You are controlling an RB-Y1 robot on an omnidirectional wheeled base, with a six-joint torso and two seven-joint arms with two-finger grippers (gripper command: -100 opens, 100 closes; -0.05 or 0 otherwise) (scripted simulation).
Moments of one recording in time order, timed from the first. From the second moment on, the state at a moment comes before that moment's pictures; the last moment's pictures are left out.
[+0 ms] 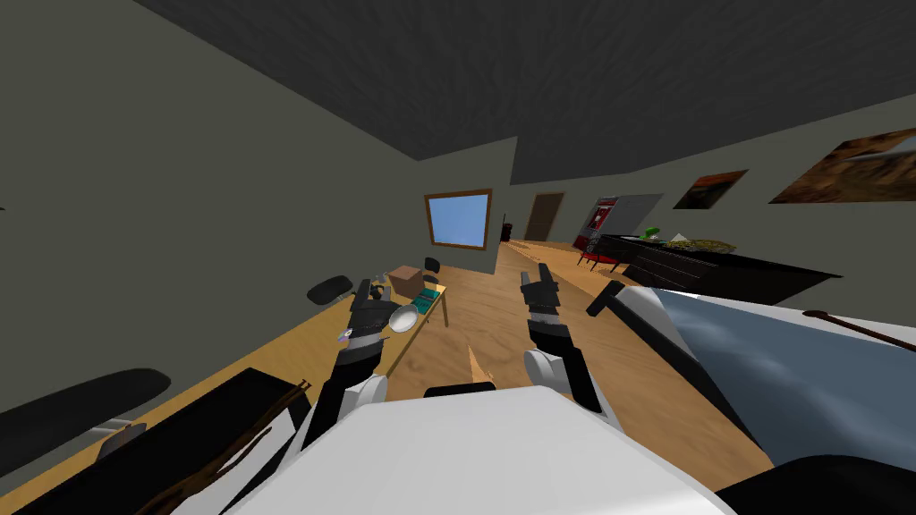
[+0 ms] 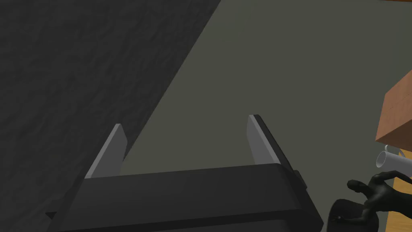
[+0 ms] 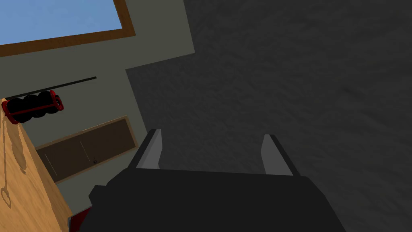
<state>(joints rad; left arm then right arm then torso) 0.54 0.03 -0.07 -2.29 0.04 -0.40 0.03 0.48 0.03 0.01 -2.31 -0.09 -0.37 -0.01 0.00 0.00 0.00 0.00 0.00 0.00</state>
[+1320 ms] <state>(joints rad) 0.59 0.20 0.00 -2.22 0.13 -0.08 0.05 0.48 0.03 0.01 -2.31 -0.09 -0.37 -0.01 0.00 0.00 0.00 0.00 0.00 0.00</state>
